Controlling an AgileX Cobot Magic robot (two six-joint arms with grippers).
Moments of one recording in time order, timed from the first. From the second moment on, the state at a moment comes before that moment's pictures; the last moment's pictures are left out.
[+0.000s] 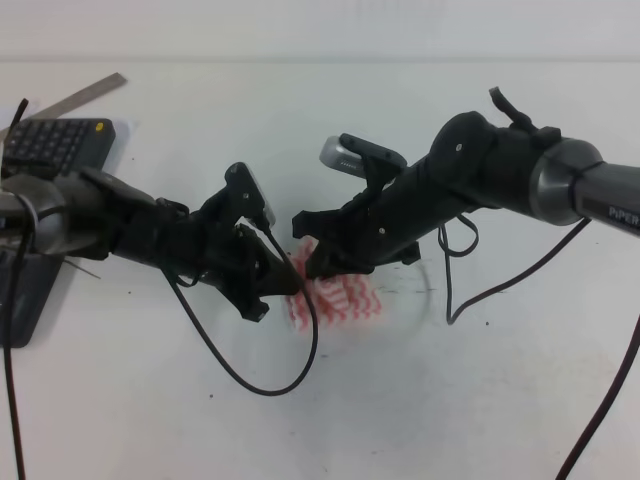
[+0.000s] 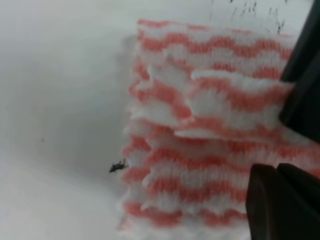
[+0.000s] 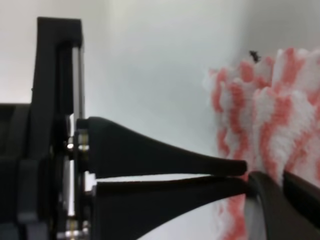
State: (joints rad) left arm -0.26 2.05 -1.24 -1.17 0.80 1.81; right arm 0.51 2.10 -1.58 0.71 0.74 -0.09
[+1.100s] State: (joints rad) left arm -0.26 2.05 -1.24 -1.18 0.83 1.78; right arm 0.52 2.12 -1.58 0.75 0.71 -0.12
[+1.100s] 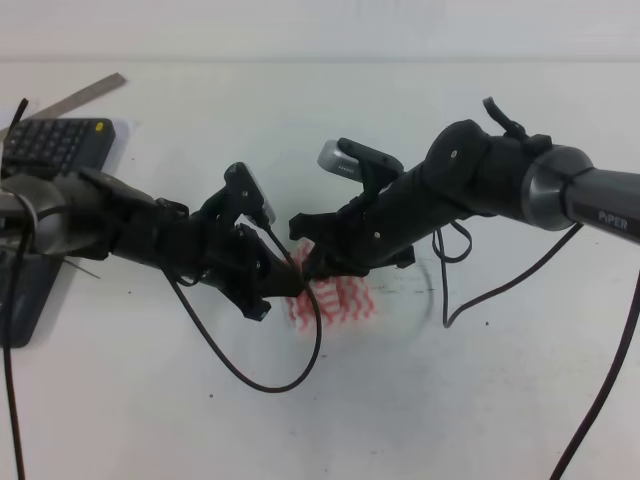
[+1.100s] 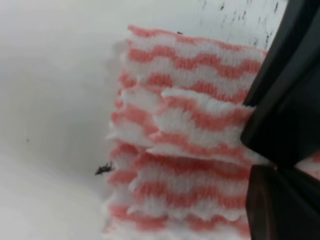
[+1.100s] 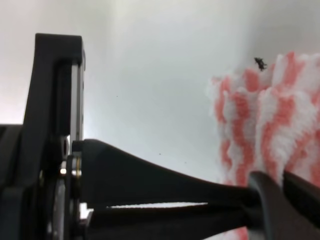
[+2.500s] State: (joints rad) left arm -0.24 1.98 -1.24 -1.05 0.76 1.65; right arm 0.52 2.12 -1.58 0.79 0.71 -0.16
